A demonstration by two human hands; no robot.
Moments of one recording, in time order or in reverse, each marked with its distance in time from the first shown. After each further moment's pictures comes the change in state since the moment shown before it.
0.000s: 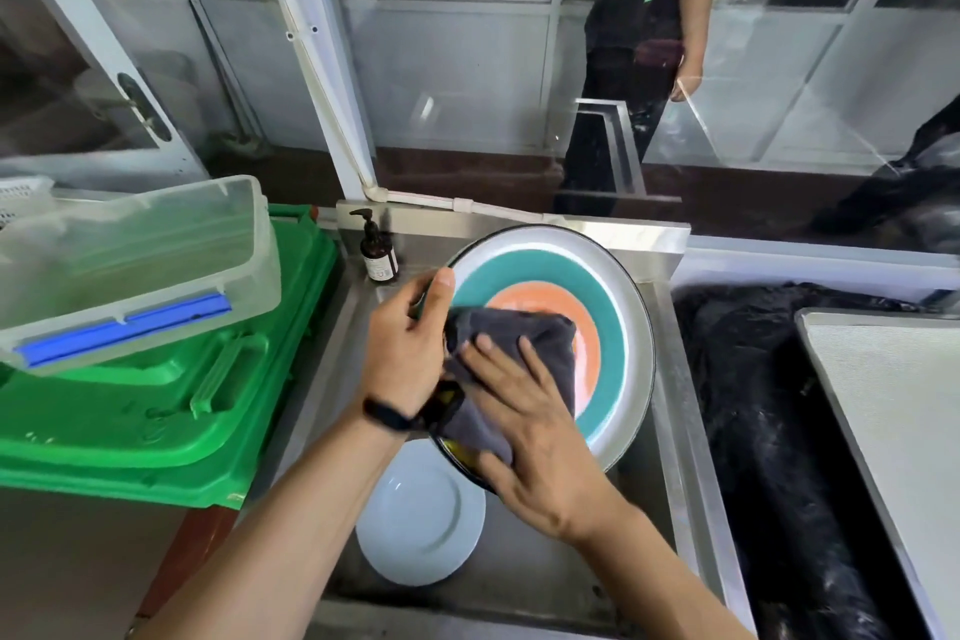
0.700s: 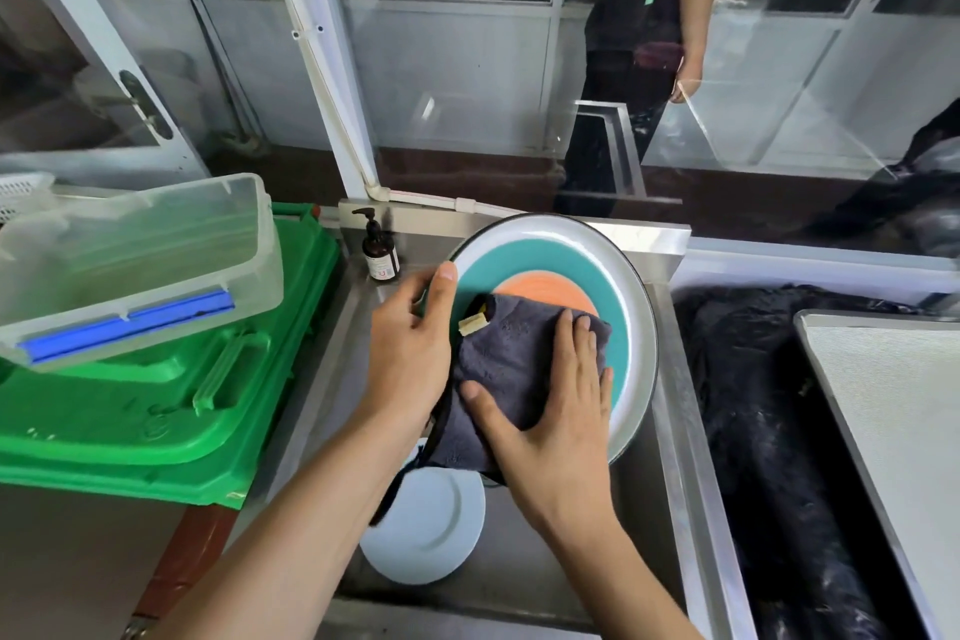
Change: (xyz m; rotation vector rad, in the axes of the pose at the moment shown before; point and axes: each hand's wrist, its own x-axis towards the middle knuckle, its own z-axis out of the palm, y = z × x) left_hand -0.010 0.007 -0.003 -0.069 0.017 -0.051; right_hand 0.005 -0.040 0.002 -0.002 0.313 0.741
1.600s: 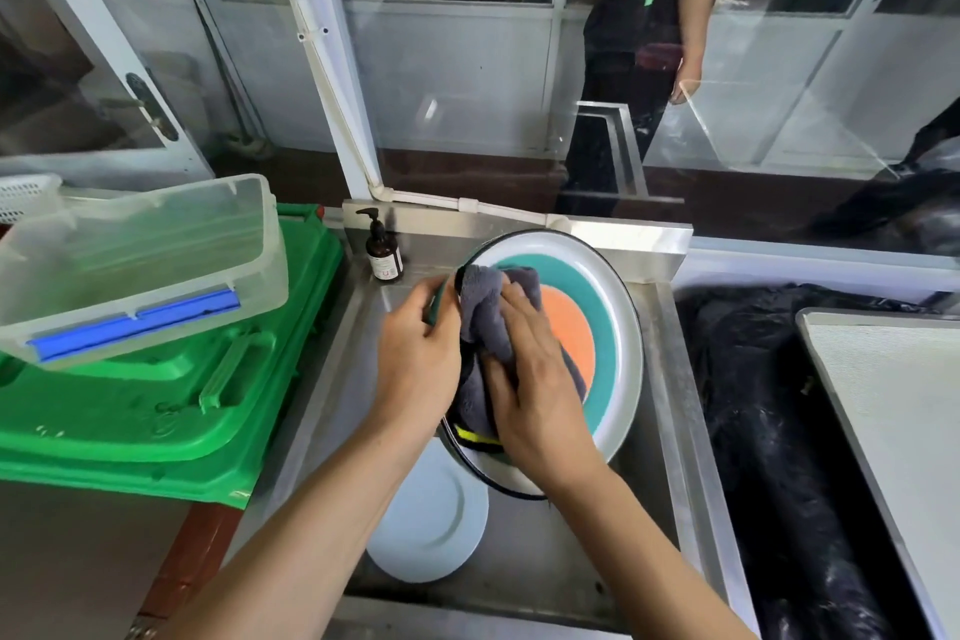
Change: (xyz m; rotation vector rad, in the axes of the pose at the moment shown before) left_hand -0.007 -0.004 -0.001 0.080 -0.017 0.049; right_hand 0.044 -0.006 0.008 0.340 -0.068 -0.454
